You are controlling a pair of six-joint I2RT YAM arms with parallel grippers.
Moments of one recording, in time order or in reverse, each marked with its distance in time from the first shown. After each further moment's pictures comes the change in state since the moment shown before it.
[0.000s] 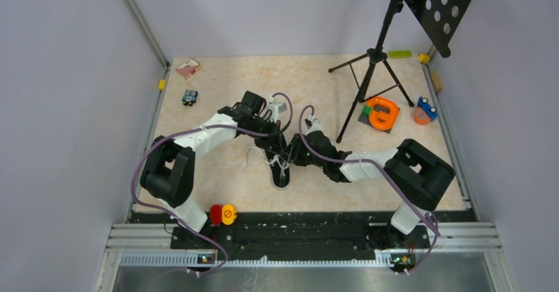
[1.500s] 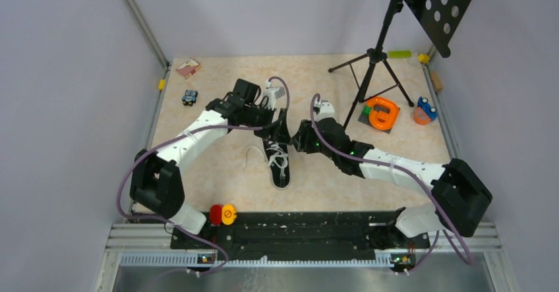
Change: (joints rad) left arm 0.004 -0.100 0.097 -0.066 0.037 -0.030; right arm -0.014 -0.319 0.083 -0.372 0.163 -0.287
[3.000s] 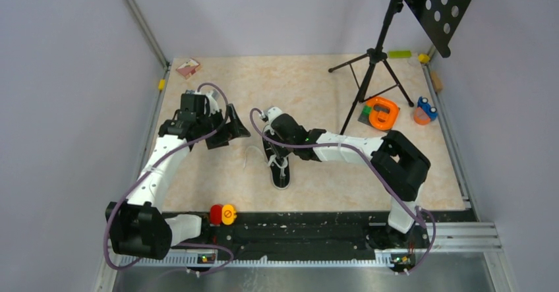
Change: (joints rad) left arm 0.360 -0.357 -0.227 -0.082 -0.240 -0.306; right arm 0.099 0.484 0.427 -0.217 -0.080 -0.417
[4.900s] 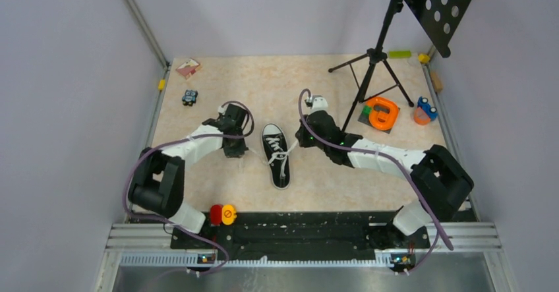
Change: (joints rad) left arm -0.250 0.386 -0.072 0.129 -0.533 -0.122; right arm -0.138 -0.287 -0.302 0.200 0.069 0.308
